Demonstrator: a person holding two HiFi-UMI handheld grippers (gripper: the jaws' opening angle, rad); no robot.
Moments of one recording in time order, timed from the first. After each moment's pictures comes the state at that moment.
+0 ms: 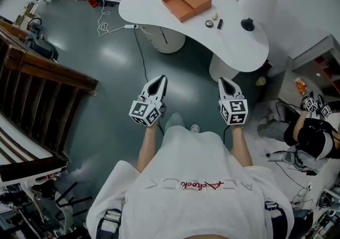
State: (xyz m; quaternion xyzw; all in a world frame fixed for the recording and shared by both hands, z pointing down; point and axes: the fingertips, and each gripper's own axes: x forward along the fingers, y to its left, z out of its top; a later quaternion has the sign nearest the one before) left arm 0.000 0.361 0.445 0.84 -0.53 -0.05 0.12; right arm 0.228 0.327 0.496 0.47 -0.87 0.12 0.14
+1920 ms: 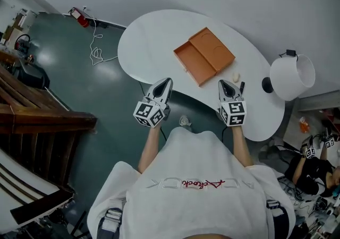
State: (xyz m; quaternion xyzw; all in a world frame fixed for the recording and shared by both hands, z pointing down) left arm -0.146 -0.039 0.464 0.86 -0.48 -0.08 0.15; right arm 0.066 -0.059 0.500 0.49 -0.85 0.10 0.18
